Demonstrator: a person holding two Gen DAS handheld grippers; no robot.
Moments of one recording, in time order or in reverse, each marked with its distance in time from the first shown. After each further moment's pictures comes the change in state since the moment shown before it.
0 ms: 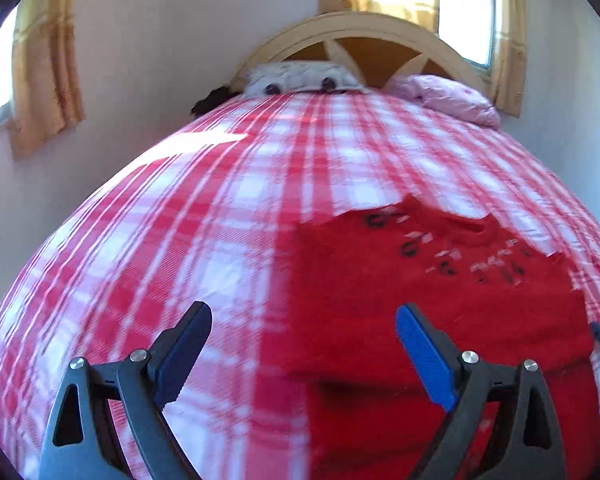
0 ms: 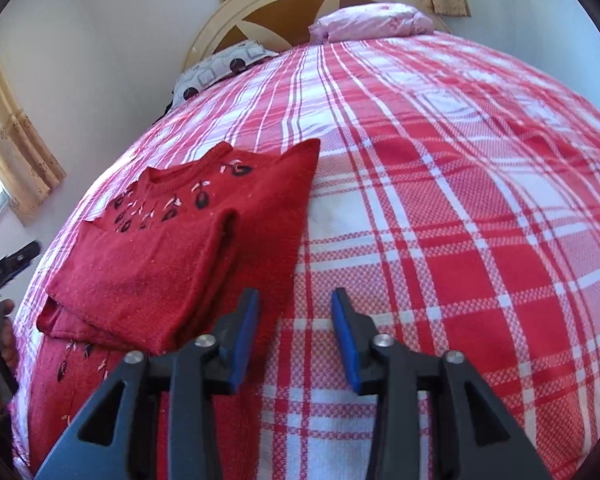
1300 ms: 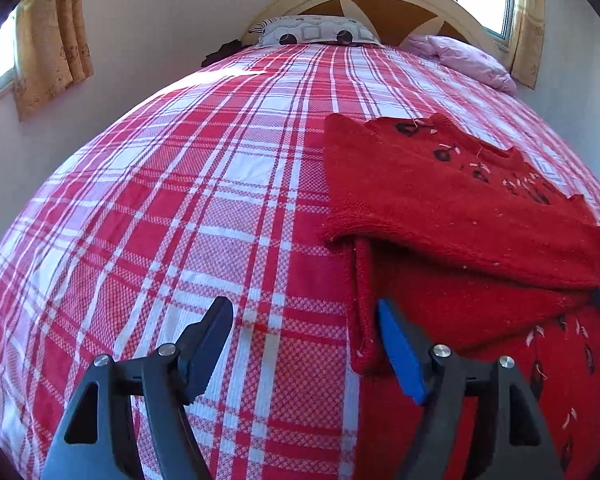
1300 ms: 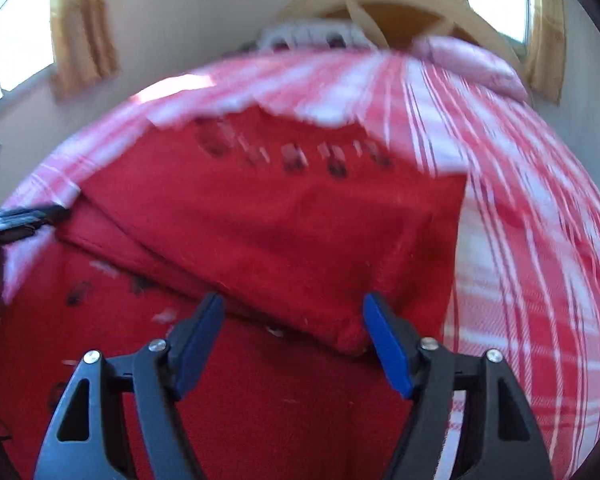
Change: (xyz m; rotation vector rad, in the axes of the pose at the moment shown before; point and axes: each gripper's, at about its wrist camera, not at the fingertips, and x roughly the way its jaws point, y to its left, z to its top) left arm 0.013 0.012 -0.061 -0.008 0.131 -0.006; right arm 0.022 0.101 -0.011 -0.374 0.124 0.001
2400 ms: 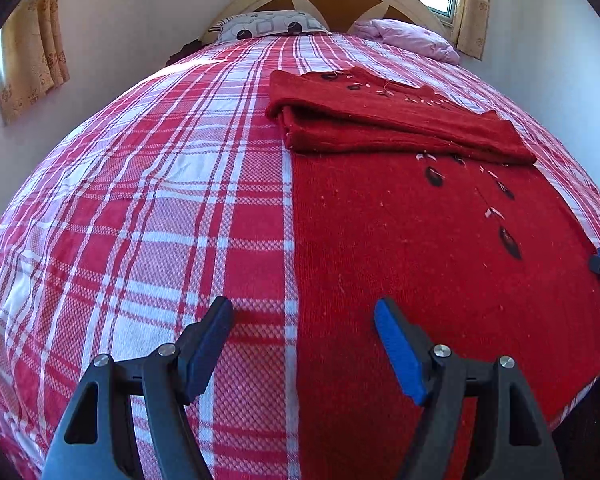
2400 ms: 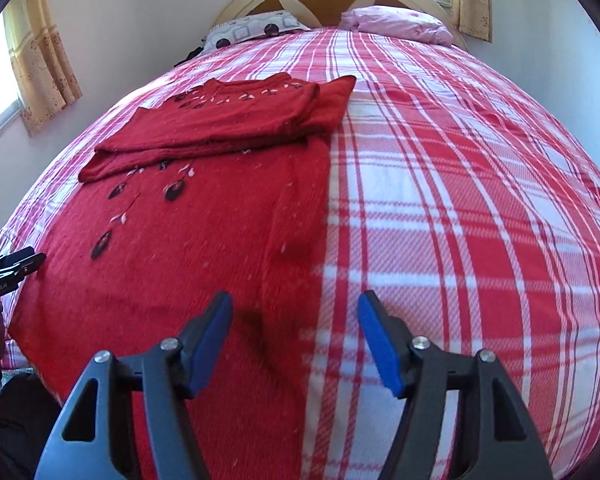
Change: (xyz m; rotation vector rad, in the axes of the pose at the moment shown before) left arm -0.095 -0.012 -0.124 0.118 0.026 -0.094; right arm -0.115 0.001 -0.131 0.193 0.026 -0.054
